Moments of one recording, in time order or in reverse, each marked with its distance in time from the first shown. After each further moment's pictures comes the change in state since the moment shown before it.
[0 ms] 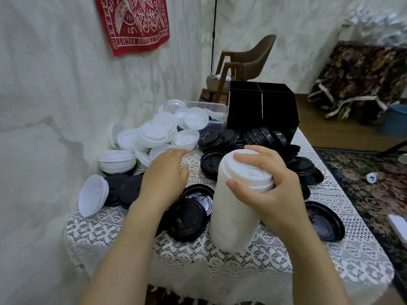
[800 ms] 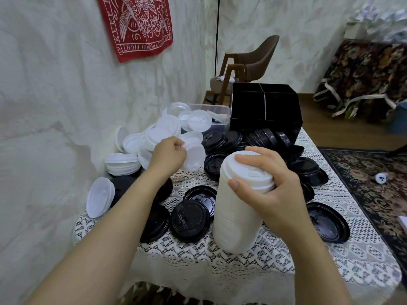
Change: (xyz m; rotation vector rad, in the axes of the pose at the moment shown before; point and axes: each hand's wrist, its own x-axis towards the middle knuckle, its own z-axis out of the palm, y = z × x) left_hand 0.056 -0.011 0.001 -0.388 0.030 -0.296; right_hand 0.000 -0.001 -0.001 0.023 -0.020 0.018
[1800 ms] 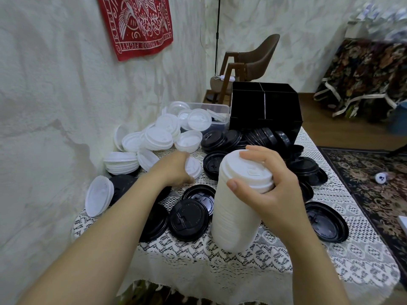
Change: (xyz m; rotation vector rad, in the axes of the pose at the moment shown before) left_hand -0.012 -0.003 0.003 0.551 -0.374 0.134; right_hand -0.001 0.004 -0.002 -0.059 0.010 -0.013
